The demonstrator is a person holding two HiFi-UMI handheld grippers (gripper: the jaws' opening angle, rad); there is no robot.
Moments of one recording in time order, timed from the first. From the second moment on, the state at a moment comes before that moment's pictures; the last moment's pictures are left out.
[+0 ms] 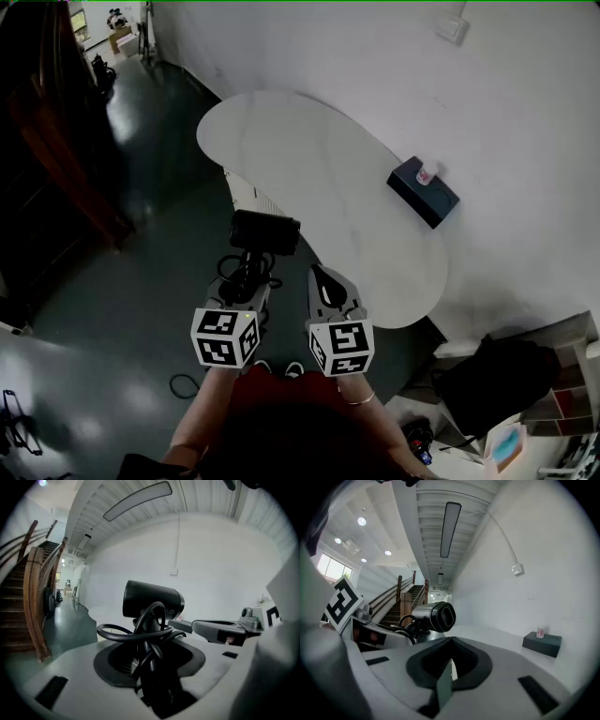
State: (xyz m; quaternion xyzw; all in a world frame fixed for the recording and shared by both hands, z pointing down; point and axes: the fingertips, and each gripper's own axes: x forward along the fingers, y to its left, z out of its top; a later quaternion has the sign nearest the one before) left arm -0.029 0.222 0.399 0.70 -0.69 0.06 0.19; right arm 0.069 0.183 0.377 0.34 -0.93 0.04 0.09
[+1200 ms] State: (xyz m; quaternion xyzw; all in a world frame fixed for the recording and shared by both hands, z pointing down) left arm -0.056 0.103 0.405 0.70 -0.68 0.05 0.19; right arm 0.051 0.071 0.407 0.34 -0.93 0.12 0.09
